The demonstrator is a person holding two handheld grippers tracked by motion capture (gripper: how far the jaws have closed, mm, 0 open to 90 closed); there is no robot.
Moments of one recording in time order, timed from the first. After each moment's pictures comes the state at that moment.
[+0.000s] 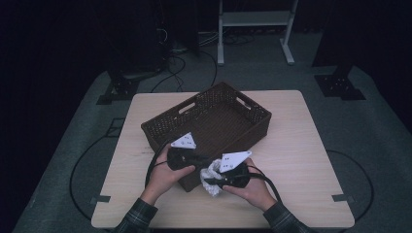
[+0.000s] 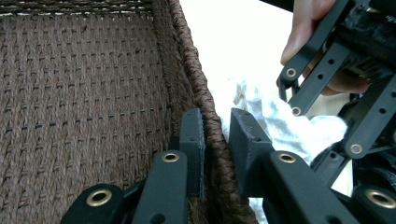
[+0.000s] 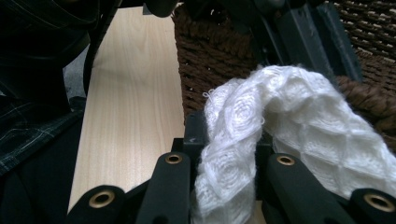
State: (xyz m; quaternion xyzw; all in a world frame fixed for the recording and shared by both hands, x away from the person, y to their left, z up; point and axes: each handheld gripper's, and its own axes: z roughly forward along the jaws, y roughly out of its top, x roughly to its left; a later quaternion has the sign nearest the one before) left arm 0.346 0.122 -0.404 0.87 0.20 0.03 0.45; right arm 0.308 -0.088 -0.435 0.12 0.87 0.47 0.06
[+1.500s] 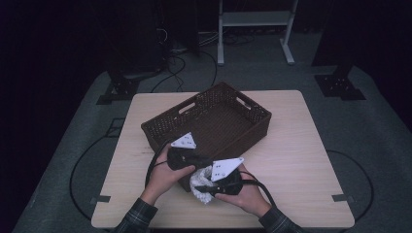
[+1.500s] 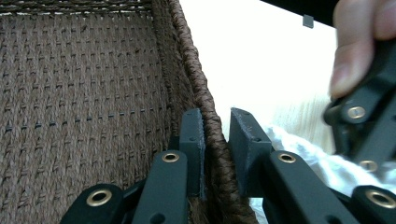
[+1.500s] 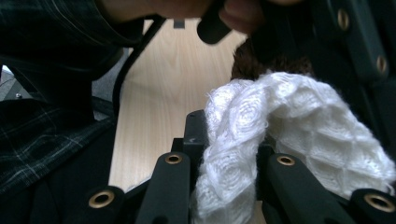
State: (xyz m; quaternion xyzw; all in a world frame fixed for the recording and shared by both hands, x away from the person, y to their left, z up) left arm 0.345 0.121 -0.404 0.87 0.21 0.03 0.45; right arm 0.285 -0.066 -0.422 0.07 0.87 0.48 0.05
